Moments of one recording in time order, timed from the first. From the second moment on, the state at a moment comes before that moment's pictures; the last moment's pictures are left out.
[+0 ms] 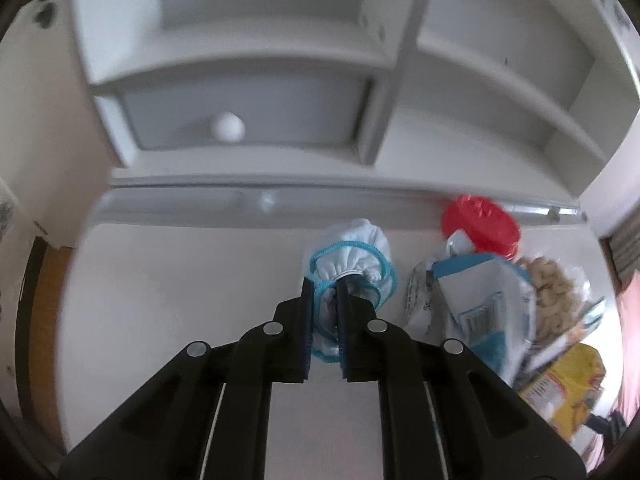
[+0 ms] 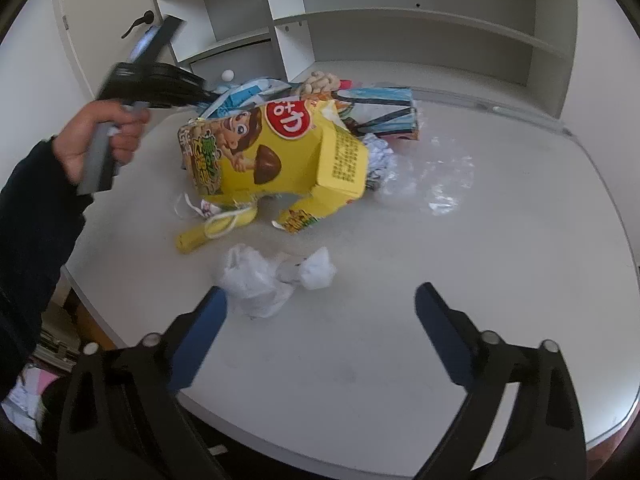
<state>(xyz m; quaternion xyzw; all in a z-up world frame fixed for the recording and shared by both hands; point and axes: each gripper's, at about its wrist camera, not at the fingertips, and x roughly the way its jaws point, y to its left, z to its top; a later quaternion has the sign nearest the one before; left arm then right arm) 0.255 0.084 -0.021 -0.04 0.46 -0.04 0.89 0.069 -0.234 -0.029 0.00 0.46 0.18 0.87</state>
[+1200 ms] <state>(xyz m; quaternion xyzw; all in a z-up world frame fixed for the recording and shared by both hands) -0.034 -0.347 -0.003 0.11 0.37 -0.48 0.79 -0.112 -0.567 -0.031 0.17 0.40 -0.21 0.88</state>
